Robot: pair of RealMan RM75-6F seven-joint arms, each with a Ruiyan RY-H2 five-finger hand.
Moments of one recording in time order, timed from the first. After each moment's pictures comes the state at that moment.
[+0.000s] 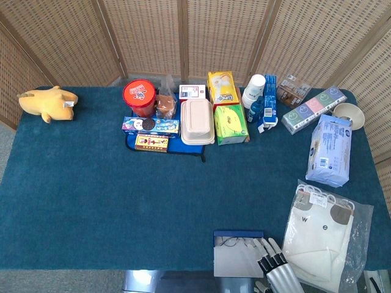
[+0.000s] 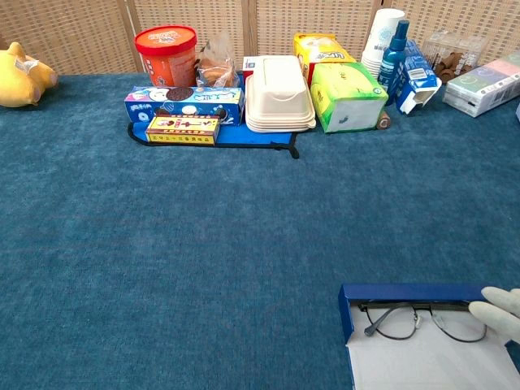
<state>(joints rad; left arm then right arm) 0.10 -1.12 -0.07 -1.34 1.66 1.97 -0.67 -0.15 -1.81 -0.27 -0.89 -1.97 1.76 -0.05</state>
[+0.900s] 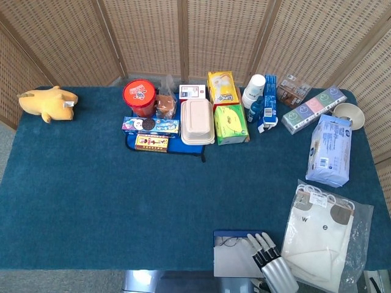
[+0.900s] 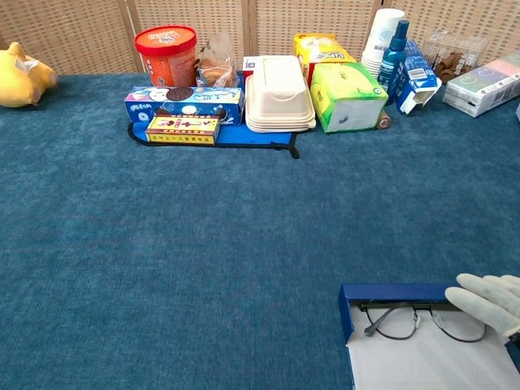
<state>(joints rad) 0.11 -1.12 -0.07 -1.34 1.66 1.99 -0.66 -0.11 -1.89 -0.26 -0.78 -1.96 1.79 0.05</state>
